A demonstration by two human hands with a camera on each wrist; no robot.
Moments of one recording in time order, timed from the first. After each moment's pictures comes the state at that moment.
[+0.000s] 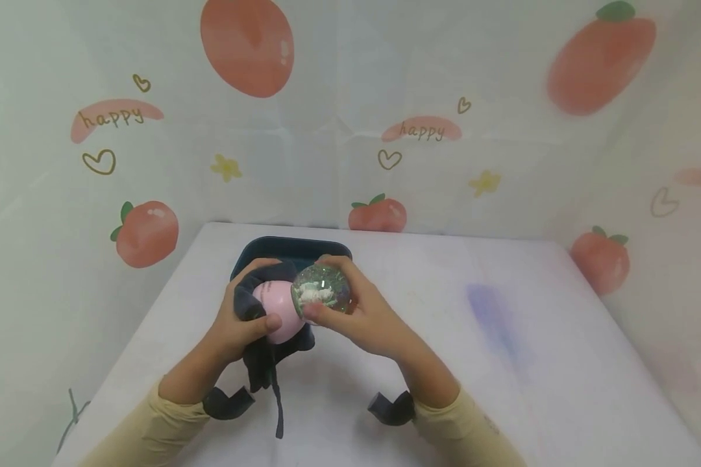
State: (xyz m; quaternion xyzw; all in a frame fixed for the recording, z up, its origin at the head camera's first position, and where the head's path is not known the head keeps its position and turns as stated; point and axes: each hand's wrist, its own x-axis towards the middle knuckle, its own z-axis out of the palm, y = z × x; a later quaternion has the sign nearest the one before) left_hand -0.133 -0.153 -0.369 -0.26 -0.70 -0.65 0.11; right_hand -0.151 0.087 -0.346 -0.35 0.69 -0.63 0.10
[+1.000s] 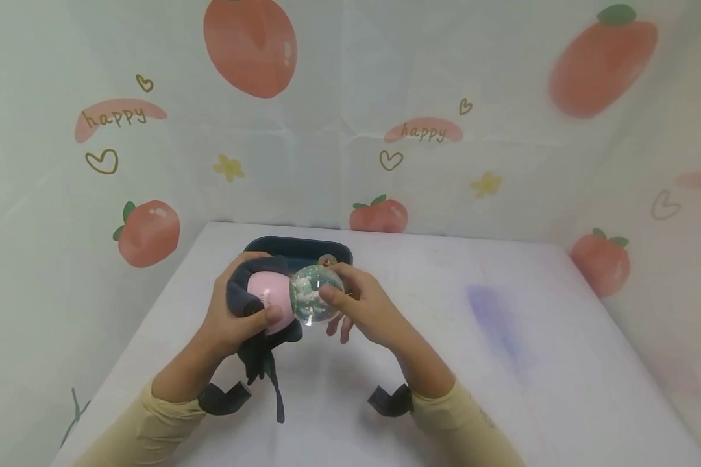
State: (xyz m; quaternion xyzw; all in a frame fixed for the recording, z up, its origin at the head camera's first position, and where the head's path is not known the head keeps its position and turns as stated) left_hand -0.130 -0.160 -0.359 -0.25 -0.71 -0.64 0.15; right_hand -0.165 0.088 -0.355 -0.34 0.68 -0.63 0.12
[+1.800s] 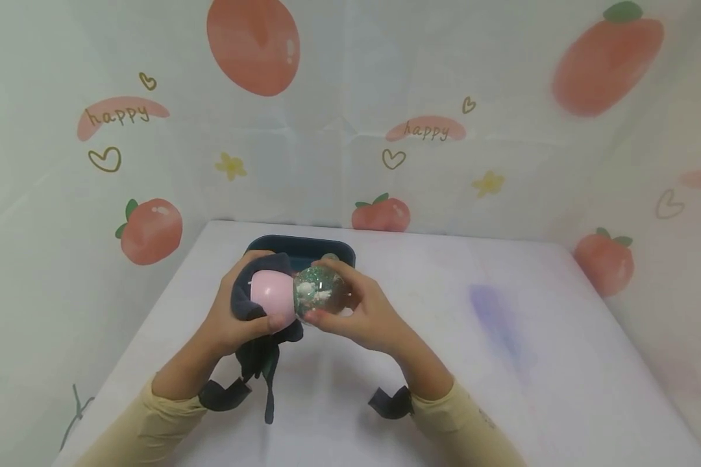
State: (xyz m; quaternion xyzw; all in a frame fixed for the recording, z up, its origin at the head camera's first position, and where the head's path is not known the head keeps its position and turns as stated) left_hand -0.130 -0.166 -0.357 -0.26 -0.74 -0.61 0.13; right_hand -0.162 0.082 -0.362 -0.40 0.68 -0.62 0.04
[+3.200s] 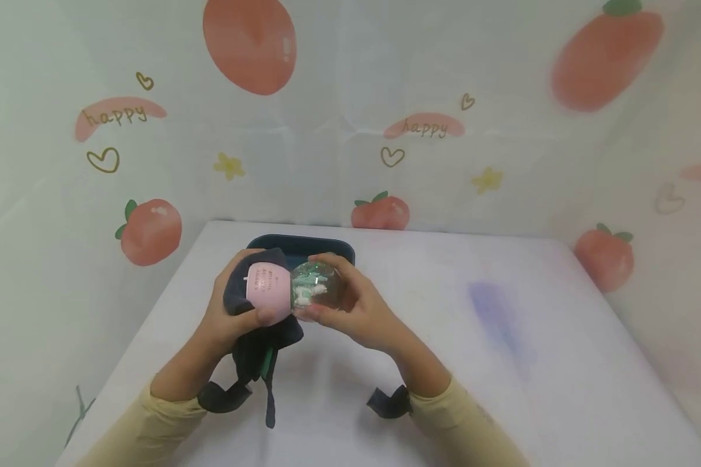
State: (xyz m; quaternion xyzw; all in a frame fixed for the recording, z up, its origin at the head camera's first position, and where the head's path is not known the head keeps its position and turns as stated) left_hand -0.131 -0.164 -0.358 -0.26 -0.69 -0.66 0.14; right_hand -0.165 0.078 -0.364 -0.41 0.62 -0.66 0.07
